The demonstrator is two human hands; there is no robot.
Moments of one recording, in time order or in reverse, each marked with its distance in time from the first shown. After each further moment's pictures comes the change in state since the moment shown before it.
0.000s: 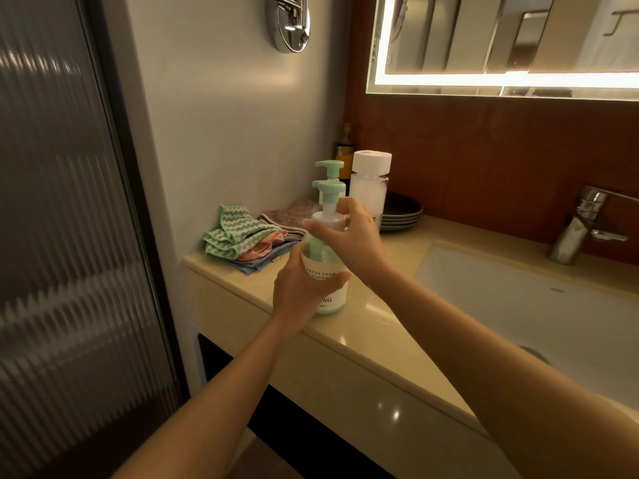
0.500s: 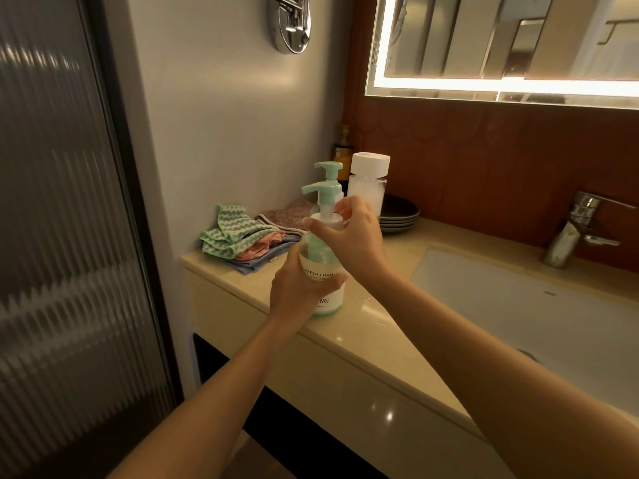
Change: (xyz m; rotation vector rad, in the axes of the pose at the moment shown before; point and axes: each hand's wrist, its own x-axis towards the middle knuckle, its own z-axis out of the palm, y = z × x) left_hand -0.001 0.000 -0.002 -0.024 -0.023 -0.004; right_hand -0.001 -0.002 -0.001 -0.137 0.110 -0.054
